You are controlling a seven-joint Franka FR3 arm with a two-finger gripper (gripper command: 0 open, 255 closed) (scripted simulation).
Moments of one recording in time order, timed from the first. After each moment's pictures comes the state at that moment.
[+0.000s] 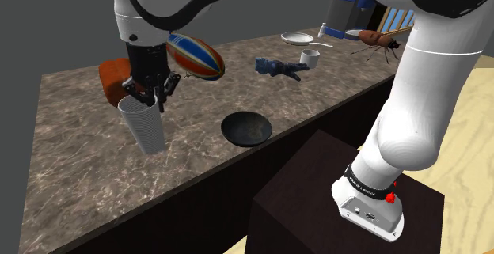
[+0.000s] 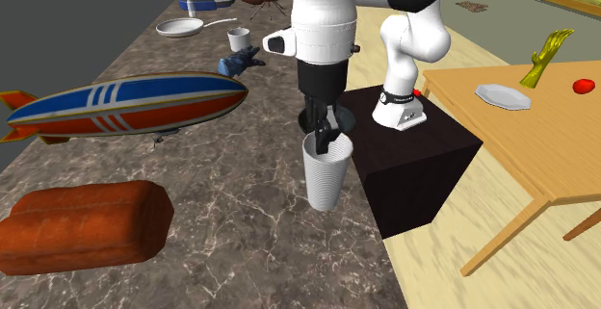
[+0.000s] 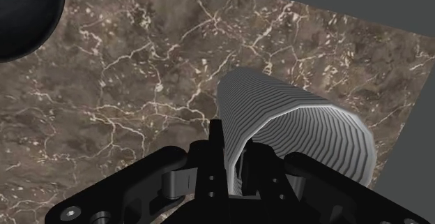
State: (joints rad) arm 0.17 0.17 0.51 -1.75 -0.01 1.96 0.74
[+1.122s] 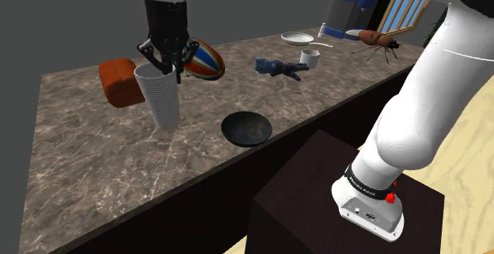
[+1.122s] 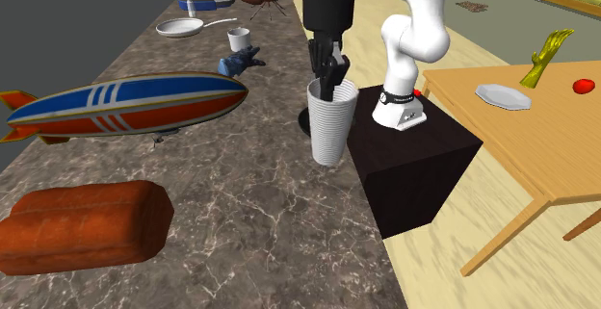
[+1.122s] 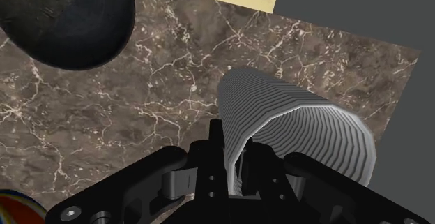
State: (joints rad) arm 0.11 -0.01 0.49 -1.76 0.08 1.80 0.65
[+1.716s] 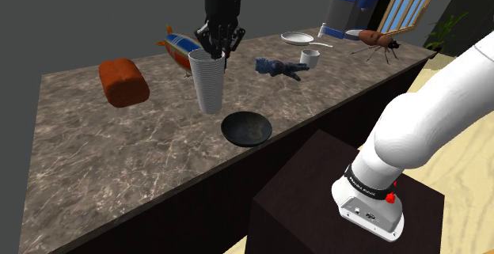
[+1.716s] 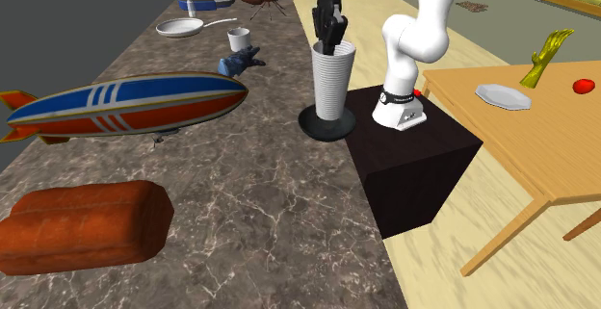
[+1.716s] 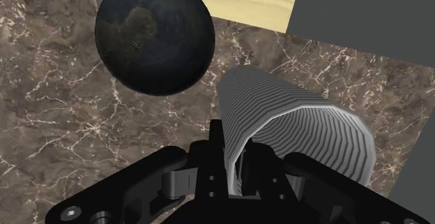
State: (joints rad) arm 0.05 -0.32 0.35 -2.01 0.20 1.74 0.42
